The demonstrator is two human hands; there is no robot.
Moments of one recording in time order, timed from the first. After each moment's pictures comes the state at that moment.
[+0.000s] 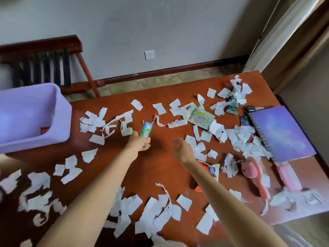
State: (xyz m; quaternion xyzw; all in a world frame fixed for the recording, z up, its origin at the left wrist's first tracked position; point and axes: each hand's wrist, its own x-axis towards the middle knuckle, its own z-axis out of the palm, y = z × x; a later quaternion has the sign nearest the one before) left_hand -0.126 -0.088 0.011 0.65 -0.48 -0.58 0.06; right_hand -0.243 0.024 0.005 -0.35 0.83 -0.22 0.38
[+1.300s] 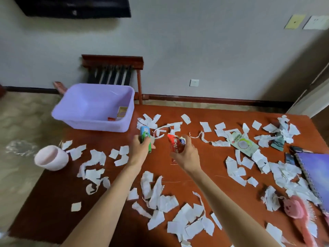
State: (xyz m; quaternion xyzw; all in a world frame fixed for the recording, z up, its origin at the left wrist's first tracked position) left_hand 0.020 -0.055 0.092 0.68 -0.46 -0.49 0.29; right_hand -0.116 -0.001 0.068 -0.45 0.78 -0.26 0.35
